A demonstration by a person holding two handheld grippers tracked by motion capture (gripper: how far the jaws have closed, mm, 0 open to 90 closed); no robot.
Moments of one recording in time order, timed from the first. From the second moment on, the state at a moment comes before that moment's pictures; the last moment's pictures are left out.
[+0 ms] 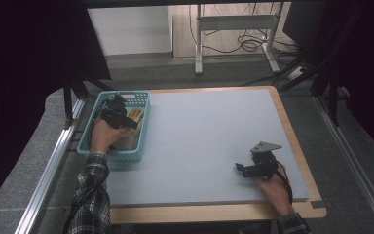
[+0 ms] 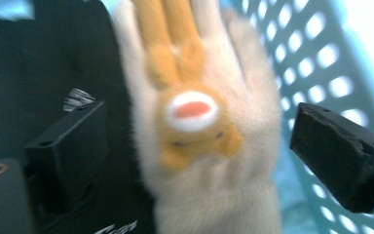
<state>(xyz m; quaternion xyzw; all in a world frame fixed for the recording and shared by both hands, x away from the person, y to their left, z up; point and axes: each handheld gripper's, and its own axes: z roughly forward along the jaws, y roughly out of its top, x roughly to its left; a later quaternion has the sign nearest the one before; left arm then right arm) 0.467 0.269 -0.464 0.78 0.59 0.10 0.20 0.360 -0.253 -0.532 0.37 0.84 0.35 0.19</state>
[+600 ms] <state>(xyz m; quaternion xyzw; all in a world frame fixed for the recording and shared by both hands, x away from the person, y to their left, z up) 0.471 0.276 -0.490 0.77 0.61 0.09 0.18 0.360 -0.253 -0.532 0.37 0.84 0.35 0.19</state>
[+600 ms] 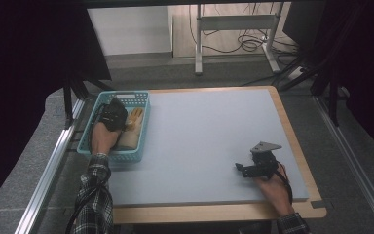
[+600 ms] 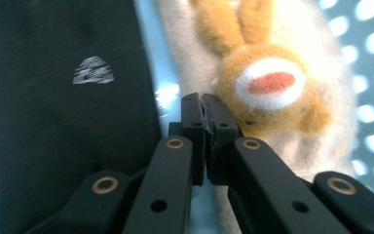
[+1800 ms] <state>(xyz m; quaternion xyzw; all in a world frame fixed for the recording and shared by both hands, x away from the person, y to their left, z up) 0.449 0.299 -0.465 0.74 0.61 0.16 0.25 0.360 -0.253 -0.532 0.37 0.84 0.35 0.19</state>
